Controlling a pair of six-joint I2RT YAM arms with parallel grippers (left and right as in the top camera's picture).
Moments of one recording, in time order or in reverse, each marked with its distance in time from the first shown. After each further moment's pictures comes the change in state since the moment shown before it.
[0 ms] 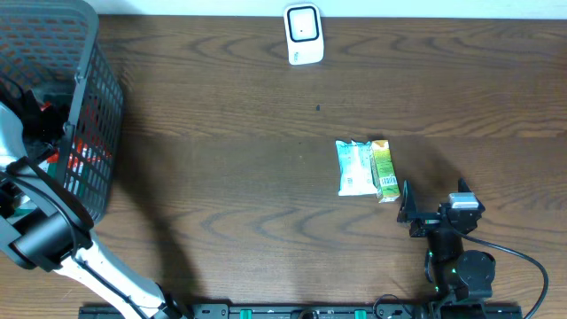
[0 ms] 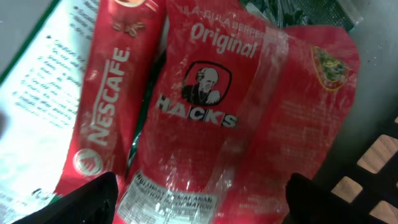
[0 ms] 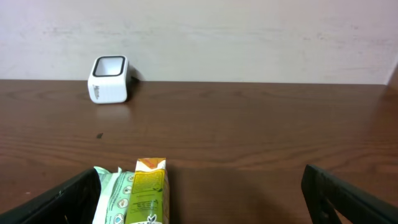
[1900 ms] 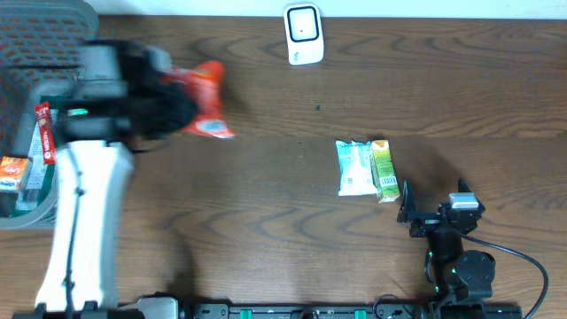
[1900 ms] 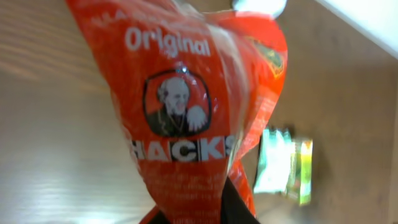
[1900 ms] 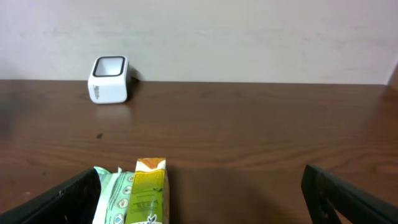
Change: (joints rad) left arm -0.658 -0.665 -0.287 -0.033 0.205 -0.352; right arm 0.000 0.000 0.000 0.000 0.000 0.000
